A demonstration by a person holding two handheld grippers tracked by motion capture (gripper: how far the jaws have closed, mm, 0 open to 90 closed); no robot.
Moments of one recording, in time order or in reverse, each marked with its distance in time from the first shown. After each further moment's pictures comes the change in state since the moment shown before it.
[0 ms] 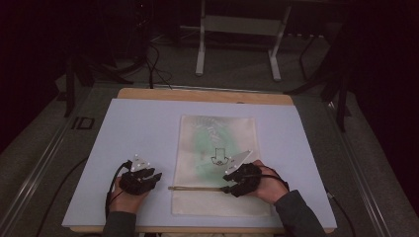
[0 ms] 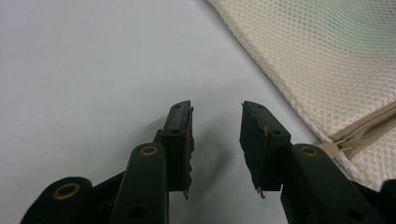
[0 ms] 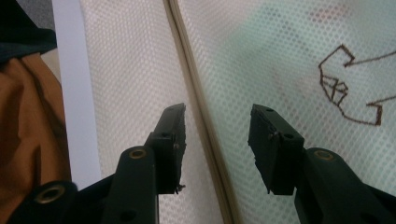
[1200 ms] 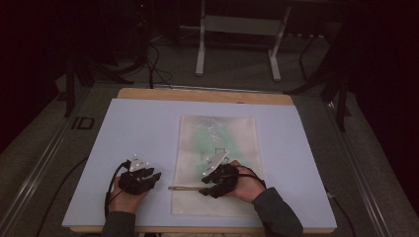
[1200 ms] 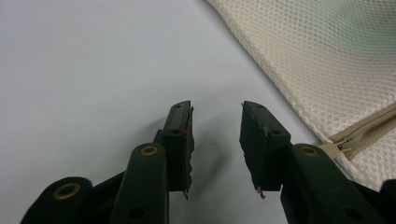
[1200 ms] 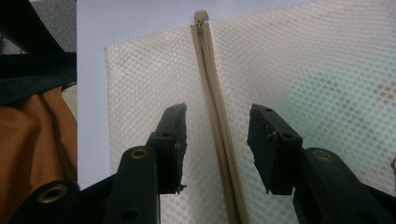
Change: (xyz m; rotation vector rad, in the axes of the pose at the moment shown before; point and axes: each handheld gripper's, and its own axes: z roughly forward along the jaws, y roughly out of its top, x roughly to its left) left arm 0.002 0.000 -0.001 -0.007 0.000 -0.005; right arm 0.012 0.041 0.042 -0.036 0.089 -0.046
